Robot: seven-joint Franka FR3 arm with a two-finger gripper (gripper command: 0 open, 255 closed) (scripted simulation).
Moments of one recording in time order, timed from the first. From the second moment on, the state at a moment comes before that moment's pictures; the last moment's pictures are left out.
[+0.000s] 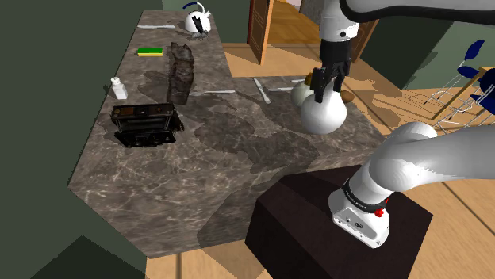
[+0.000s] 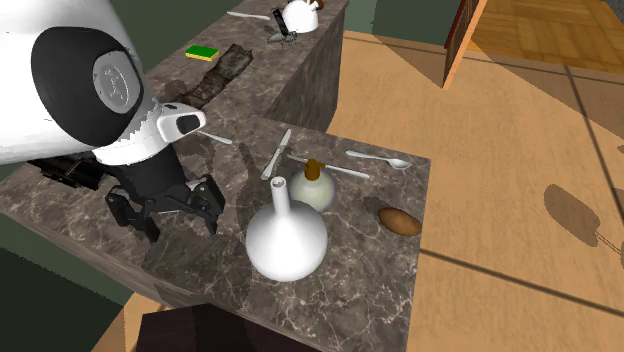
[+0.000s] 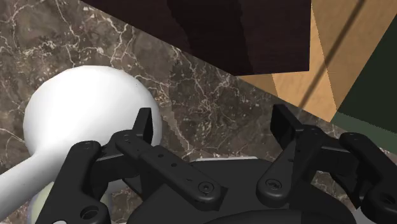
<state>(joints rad) 0.01 -0.77 0.05 -2.45 0.00 1.44 0.10</state>
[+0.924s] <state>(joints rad) -0.06 -0.49 -0.17 -2.37 -0.12 1.72 -0.17</state>
